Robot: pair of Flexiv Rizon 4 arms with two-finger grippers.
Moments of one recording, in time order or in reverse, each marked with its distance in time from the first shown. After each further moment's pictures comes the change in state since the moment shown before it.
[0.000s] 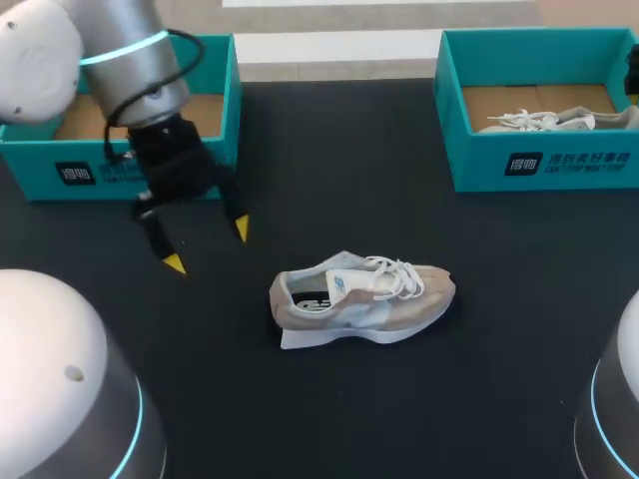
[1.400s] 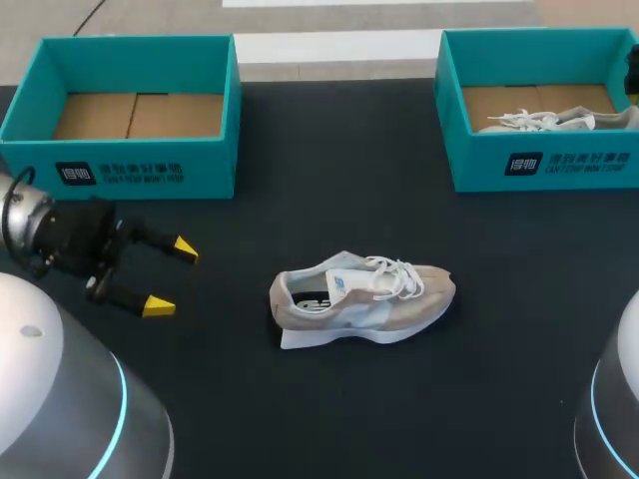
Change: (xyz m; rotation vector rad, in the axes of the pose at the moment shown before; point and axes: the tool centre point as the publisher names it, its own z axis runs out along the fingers) left arm 0.038 0.030 0.046 0.739 -0.513 -0.513; right arm 0.000 0.000 0.000 0.000 0.000 0.000
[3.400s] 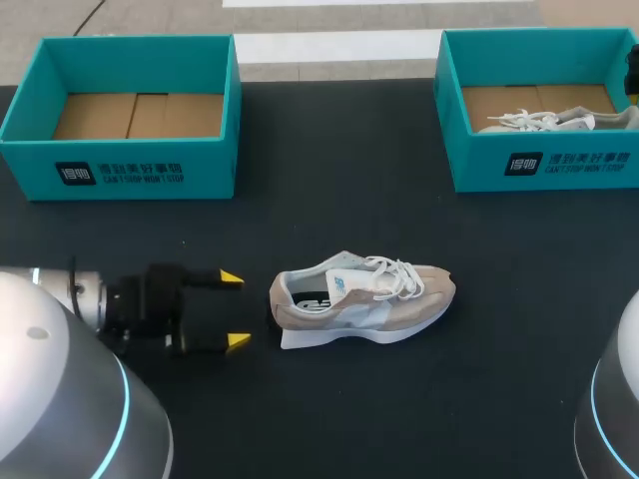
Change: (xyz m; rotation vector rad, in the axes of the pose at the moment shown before) left arm -0.021 0.045 0.089 -0.032 -0.378 0.006; right arm 0.000 0.000 0.000 0.000 0.000 0.000
